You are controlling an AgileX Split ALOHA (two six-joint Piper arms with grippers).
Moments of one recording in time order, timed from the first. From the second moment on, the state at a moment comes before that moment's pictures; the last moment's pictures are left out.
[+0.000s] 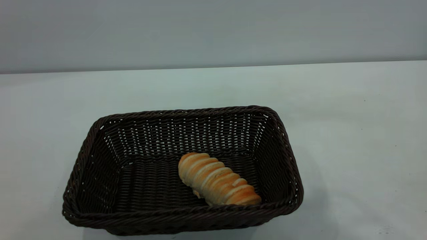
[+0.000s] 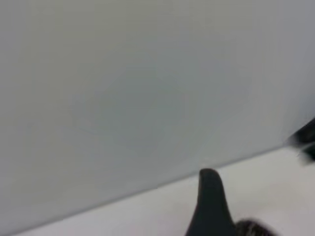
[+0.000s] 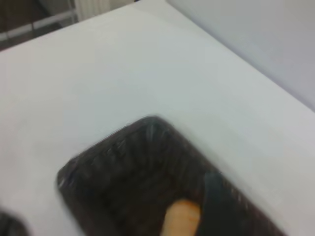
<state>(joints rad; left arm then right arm) -0.25 0.17 -0.89 -0.22 0.75 0.17 0.53 1.20 -0.90 0.85 0.42 -0.99</state>
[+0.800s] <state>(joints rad) -0.25 0.15 -0.80 0.20 1.16 -0.17 0.53 0.41 -0.54 0.07 1.04 -0.13</state>
